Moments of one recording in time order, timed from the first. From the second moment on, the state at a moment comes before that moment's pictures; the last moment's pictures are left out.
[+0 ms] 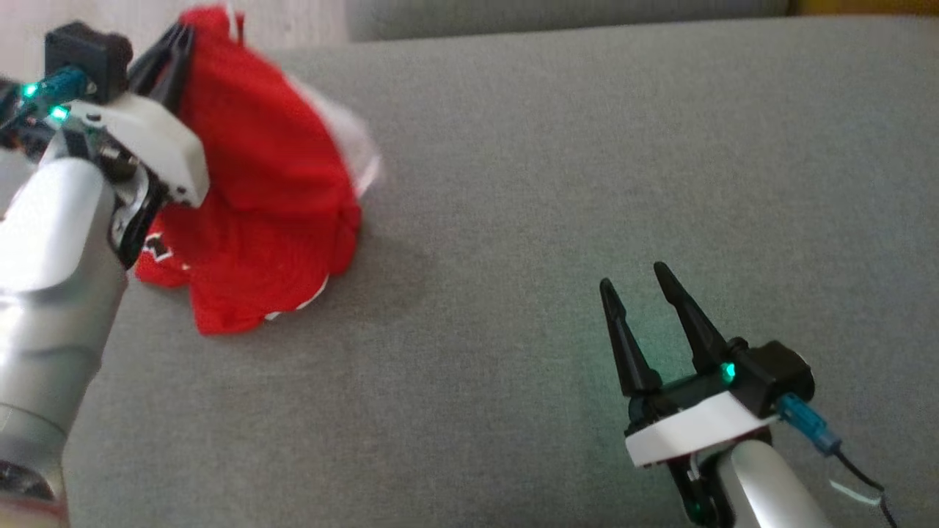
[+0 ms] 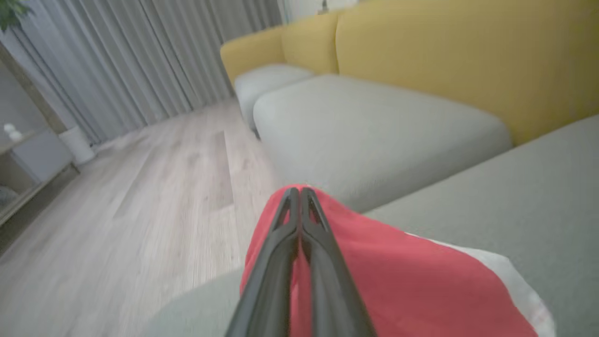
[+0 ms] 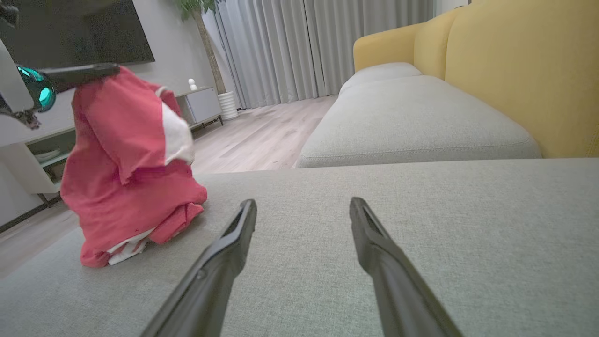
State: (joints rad) left arm -0.99 0.42 -0.66 0.81 -0.51 -0.12 -0.01; right arm -0.10 -0.05 0.29 0.21 0.19 0.12 -0.25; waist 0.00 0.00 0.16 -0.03
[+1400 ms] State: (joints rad) left arm -1.07 0.21 -0.84 0.67 -0.45 -0.11 -0.16; right arm -0.09 -0.05 0.31 0.16 0.30 0.12 -0.25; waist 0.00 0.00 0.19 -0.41
